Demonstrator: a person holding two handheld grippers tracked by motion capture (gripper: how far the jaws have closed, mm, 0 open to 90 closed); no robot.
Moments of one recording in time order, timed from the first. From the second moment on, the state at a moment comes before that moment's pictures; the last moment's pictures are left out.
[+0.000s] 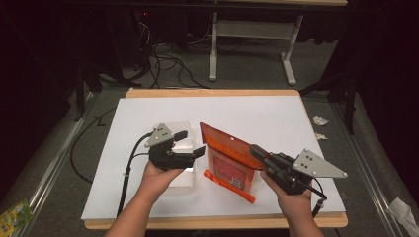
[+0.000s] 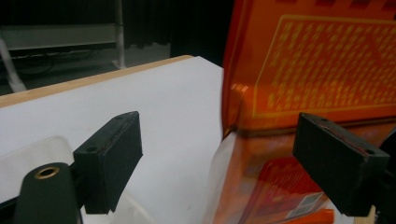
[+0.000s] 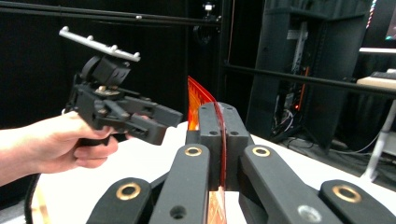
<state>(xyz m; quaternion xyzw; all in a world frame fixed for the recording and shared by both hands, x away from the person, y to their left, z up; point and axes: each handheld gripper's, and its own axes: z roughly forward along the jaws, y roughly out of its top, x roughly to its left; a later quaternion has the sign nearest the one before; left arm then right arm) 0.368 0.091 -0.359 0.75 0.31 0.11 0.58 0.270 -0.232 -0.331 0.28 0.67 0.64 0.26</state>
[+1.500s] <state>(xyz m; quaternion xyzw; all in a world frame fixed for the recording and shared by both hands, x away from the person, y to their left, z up) 0.378 0.042 -0.372 0.74 0.28 0.10 0.60 0.301 -0.254 -0.409 0.38 0.72 0.57 0.15</state>
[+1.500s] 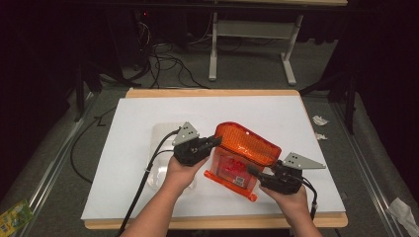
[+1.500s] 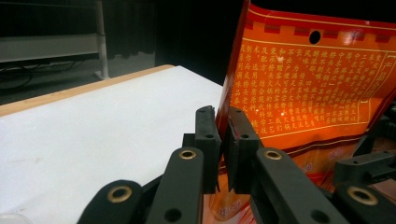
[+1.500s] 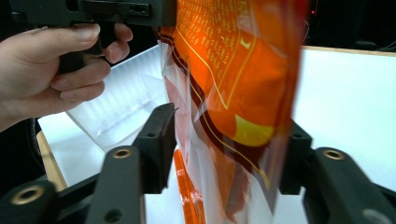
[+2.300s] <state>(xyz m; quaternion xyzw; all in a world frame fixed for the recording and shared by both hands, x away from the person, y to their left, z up) 0.368 0.122 -0.371 0.78 0.33 0.20 0.50 0.299 -0.249 -0.408 0.38 0.72 0.55 0.18</state>
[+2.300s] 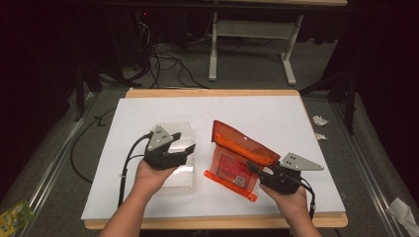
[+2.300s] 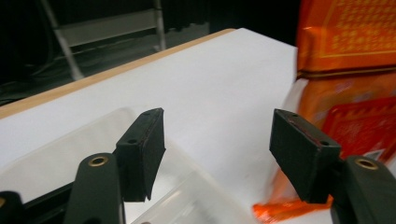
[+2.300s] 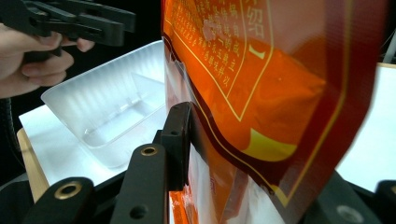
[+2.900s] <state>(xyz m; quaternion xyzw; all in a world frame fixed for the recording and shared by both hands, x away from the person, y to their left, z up) 0.333 0.259 -0.422 0.71 0.45 0.23 0.49 0.299 -0.248 -0.410 0.38 0.72 0.56 0.18</state>
